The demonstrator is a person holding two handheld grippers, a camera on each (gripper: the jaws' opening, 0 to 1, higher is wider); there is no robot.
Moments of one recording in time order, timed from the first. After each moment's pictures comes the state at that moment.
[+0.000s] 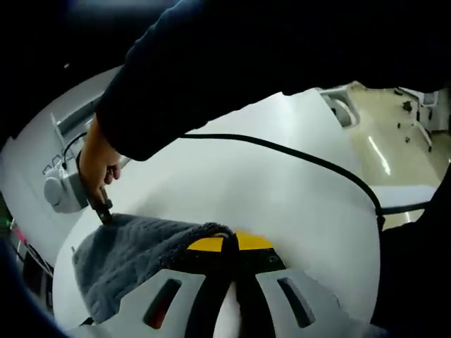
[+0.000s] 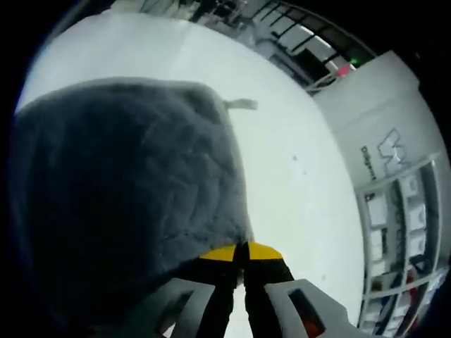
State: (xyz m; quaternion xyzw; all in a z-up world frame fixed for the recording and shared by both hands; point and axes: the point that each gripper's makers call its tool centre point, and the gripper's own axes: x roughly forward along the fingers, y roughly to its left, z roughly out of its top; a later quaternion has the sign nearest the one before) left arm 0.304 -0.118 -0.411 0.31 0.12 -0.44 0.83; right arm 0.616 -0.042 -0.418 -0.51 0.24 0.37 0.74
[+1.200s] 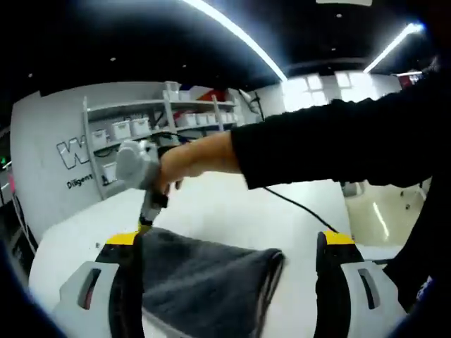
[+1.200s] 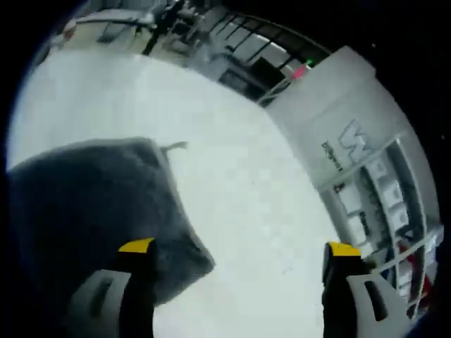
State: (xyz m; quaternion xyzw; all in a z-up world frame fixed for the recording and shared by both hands) left arm 0.334 -0.024 -0.293 0.13 0.04 -0.42 0.90; right arm 0.624 -0.060 -0.313 -0.42 0.17 0.27 0.85
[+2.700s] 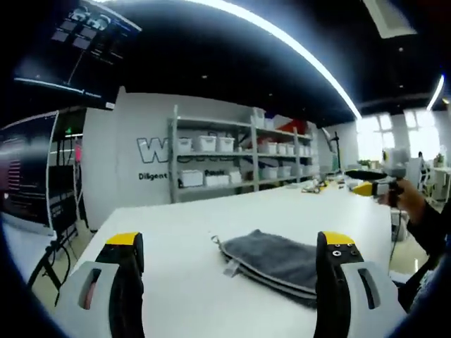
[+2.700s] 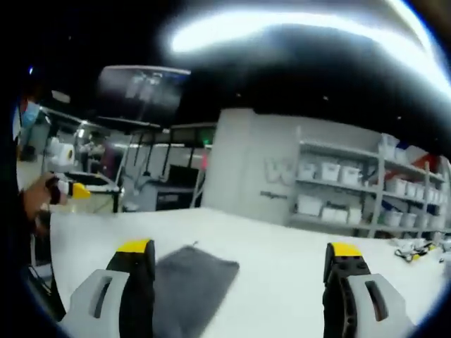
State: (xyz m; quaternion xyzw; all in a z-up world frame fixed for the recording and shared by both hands) left arm 0.366 0.200 -0.233 0.01 0.00 -0.24 0.97; right arm 0.356 -0.144 -0.221 -0.08 -0.05 0.20 0.98
